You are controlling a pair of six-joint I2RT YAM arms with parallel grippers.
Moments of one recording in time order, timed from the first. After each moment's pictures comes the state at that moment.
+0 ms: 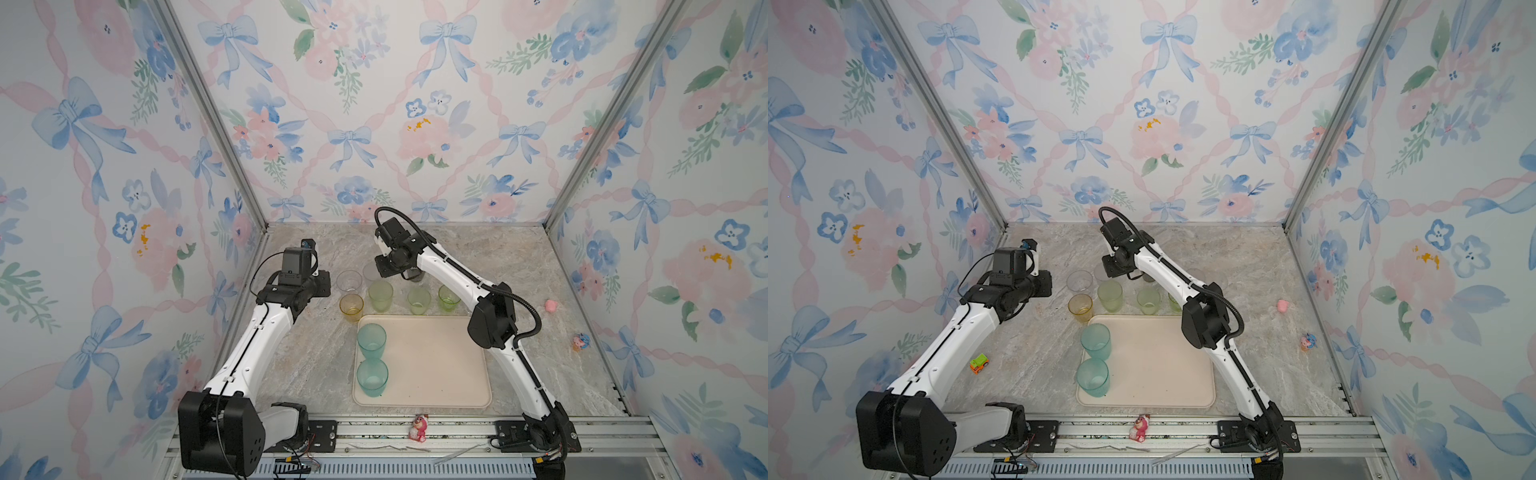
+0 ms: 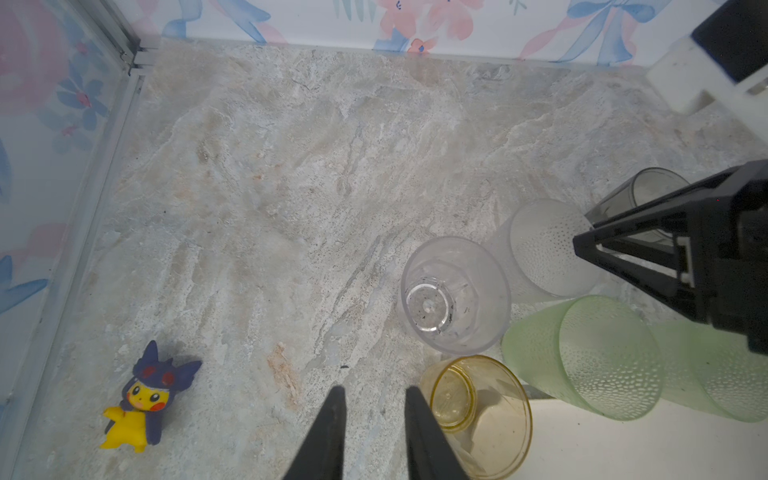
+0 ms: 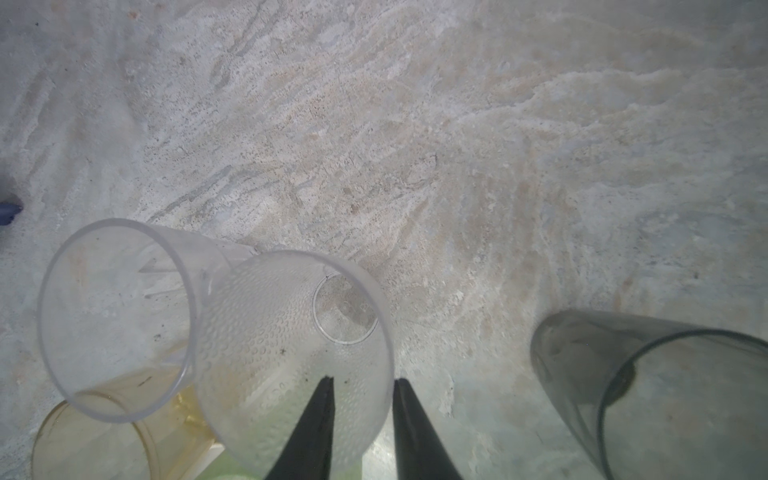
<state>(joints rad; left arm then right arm) -0.11 1.23 1.00 -0.52 -0.01 -0.12 0.72 2.49 2.48 -1.01 -0.01 0.26</state>
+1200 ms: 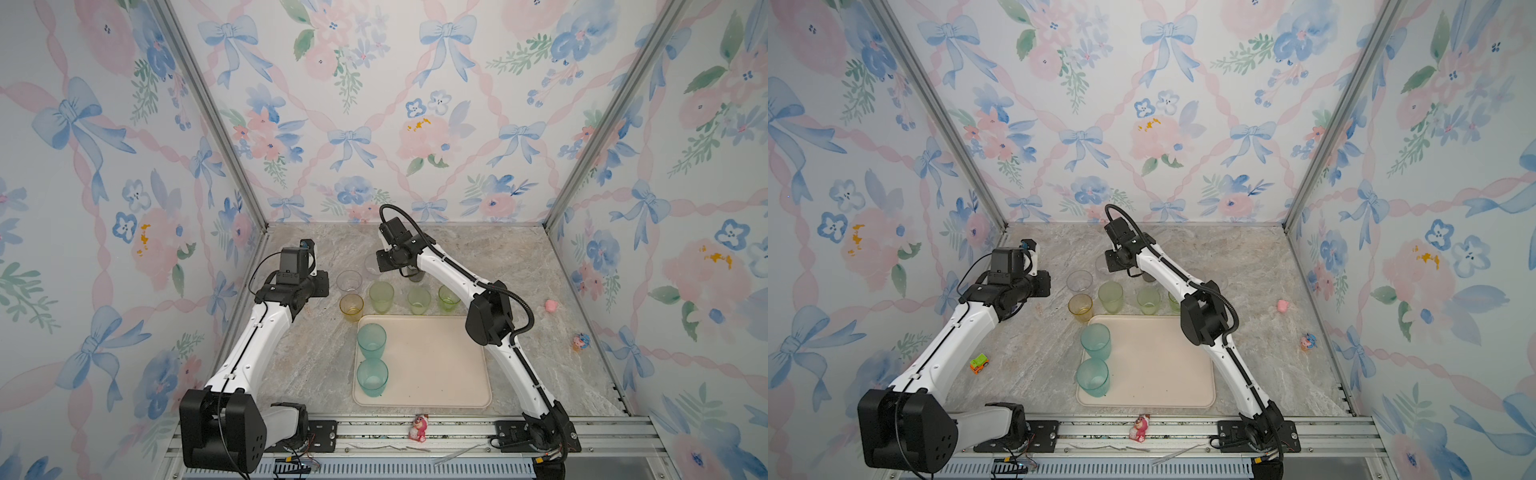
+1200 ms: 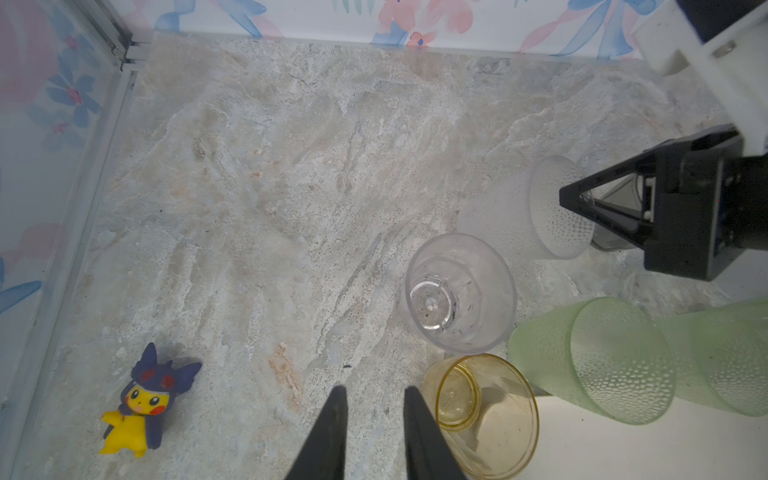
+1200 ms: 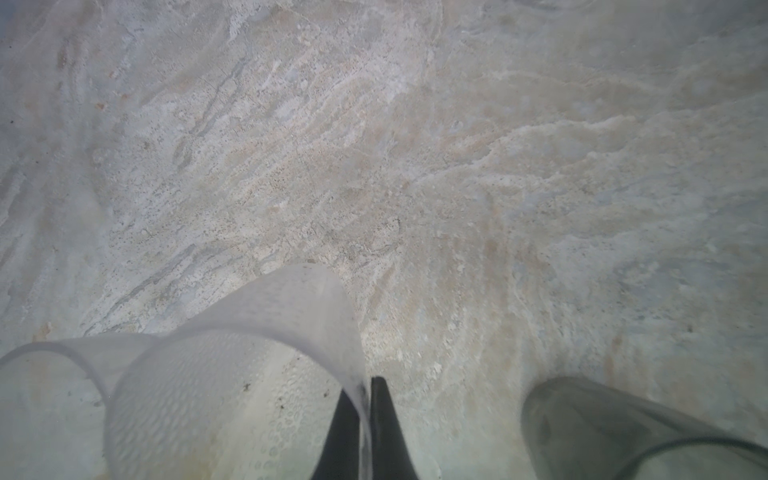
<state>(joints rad) -0.08 1.24 1.00 -0.52 0.02 -0.10 0.69 2.53 2.47 -0.86 0.03 0.32</state>
